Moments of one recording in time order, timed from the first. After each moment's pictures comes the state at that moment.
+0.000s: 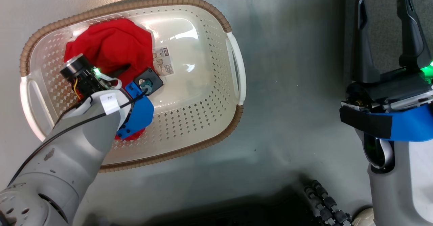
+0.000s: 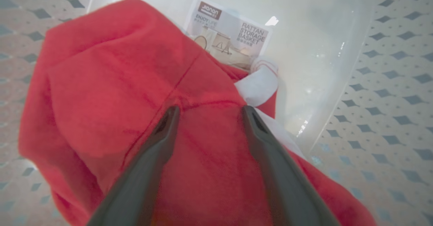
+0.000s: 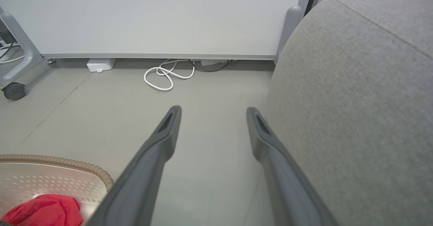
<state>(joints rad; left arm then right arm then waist) -1.08 0.21 -1.28 1.28 -0.34 -0.13 -0.05 -0.48 -0.05 0.01 -0.10 0.08 0.13 -0.26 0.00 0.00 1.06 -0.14</state>
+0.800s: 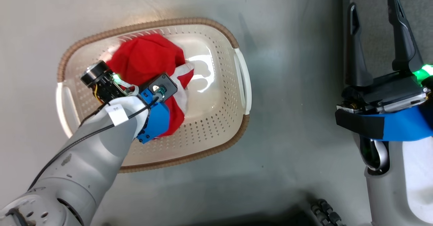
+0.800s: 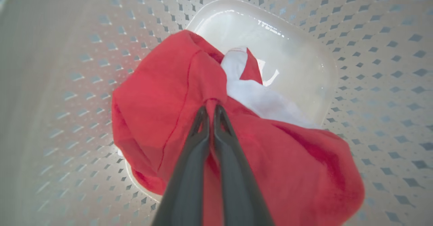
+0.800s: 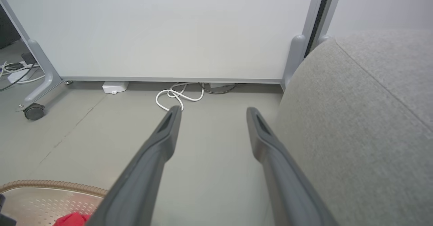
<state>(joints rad) -1.06 0.14 -1.27 1.29 -0.41 -0.12 -0.16 -0.47 -0.05 0.02 -0.07 0.07 0.13 -0.26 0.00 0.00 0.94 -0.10</state>
